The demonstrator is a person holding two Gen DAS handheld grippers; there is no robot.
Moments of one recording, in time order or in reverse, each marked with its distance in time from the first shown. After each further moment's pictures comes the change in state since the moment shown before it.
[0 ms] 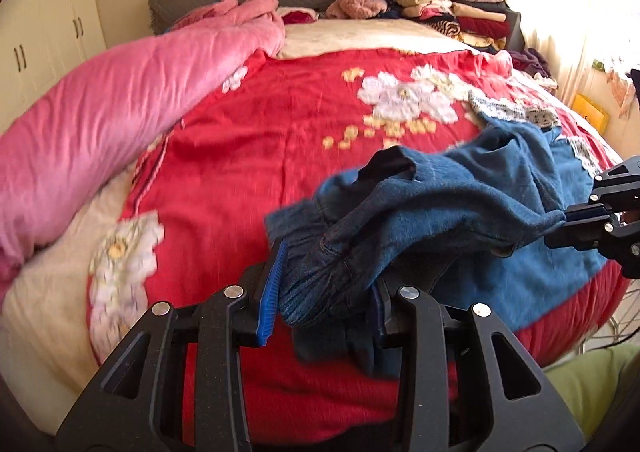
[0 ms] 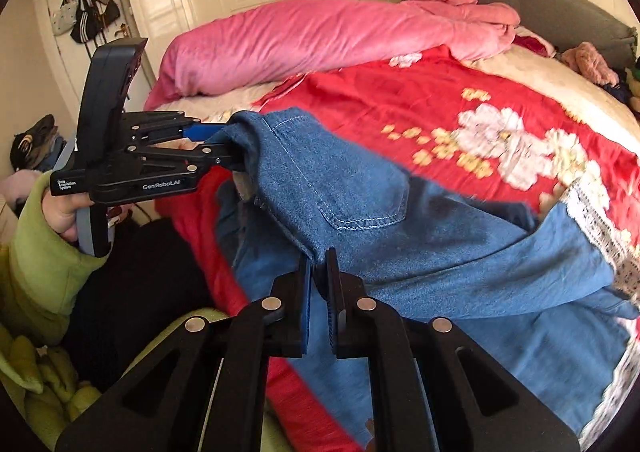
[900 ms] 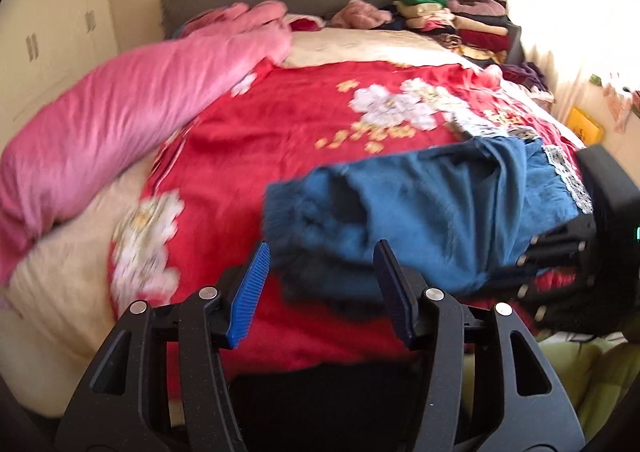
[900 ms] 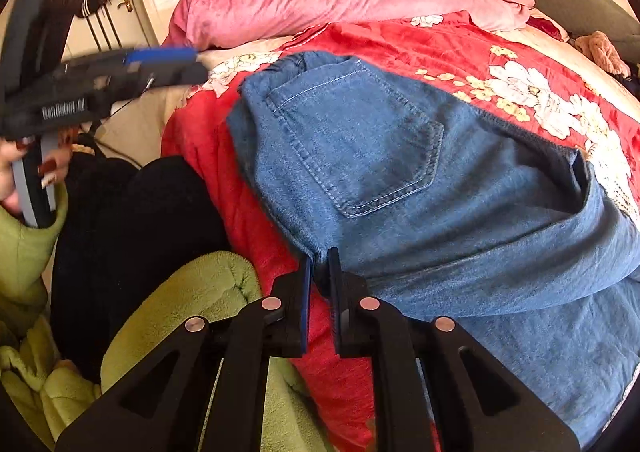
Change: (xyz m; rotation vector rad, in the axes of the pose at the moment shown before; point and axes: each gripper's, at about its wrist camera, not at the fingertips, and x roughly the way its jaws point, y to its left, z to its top) left arm -0.054 -0.018 -0.006 -0.022 -0.035 -0.006; right arm 0.029 0.029 -0.037 -0.018 0.097 0.009
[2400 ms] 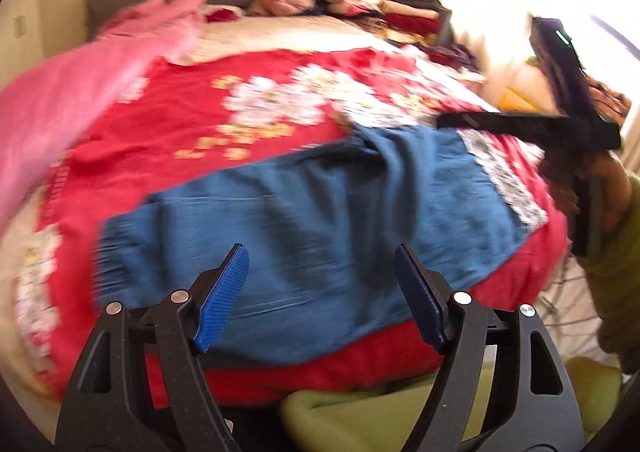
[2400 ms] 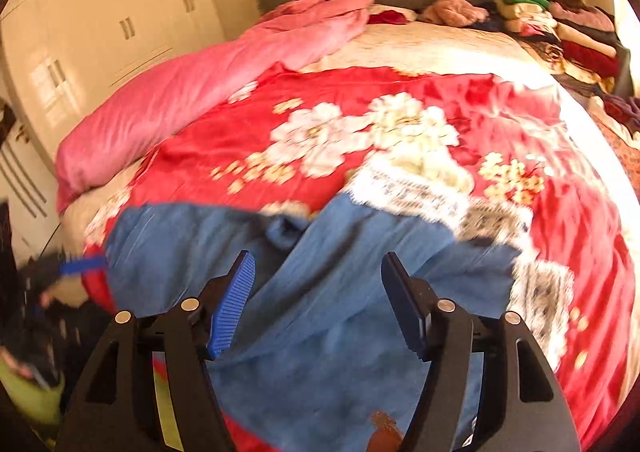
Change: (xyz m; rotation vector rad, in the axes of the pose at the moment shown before) left arm 0.039 -0.096 0.025 0.072 0.063 -0.292; right arm -0.112 -0.172 0.012 0.447 -0.187 -0.279
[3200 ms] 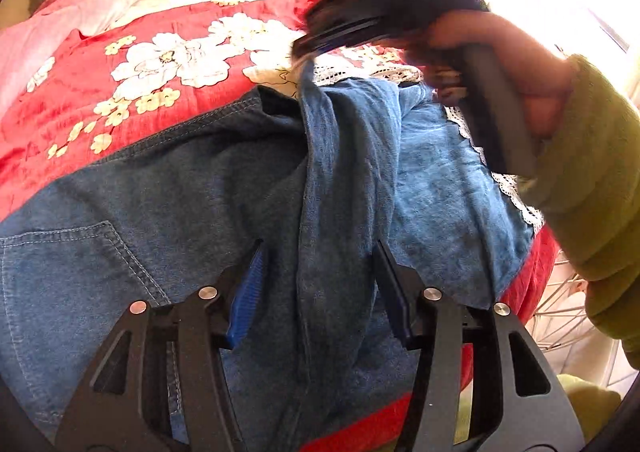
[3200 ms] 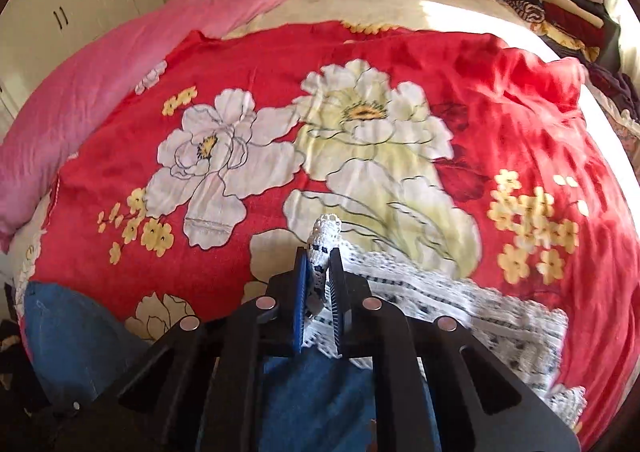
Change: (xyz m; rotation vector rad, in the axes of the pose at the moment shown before) left arm 0.102 -0.040 0.010 0.040 0.113 -0.152; right arm 0.095 -0.062 0.062 0.093 0.108 -0.151
